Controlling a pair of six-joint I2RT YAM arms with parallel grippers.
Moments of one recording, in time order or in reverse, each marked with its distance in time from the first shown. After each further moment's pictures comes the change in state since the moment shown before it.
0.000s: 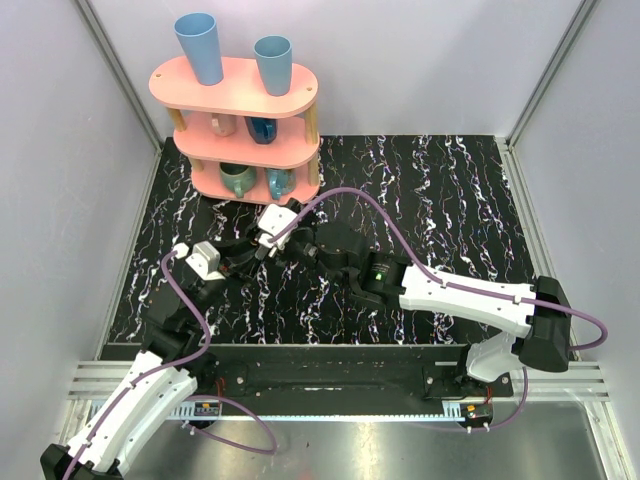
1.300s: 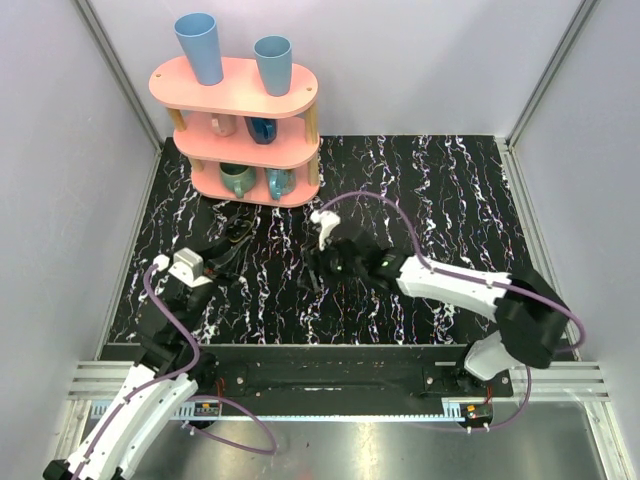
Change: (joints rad) left arm 0.000 -0.131 0.000 -0.084 -0.174 0.053; right arm -0.283 0.006 -0.304 -0.223 -0.382 0.850
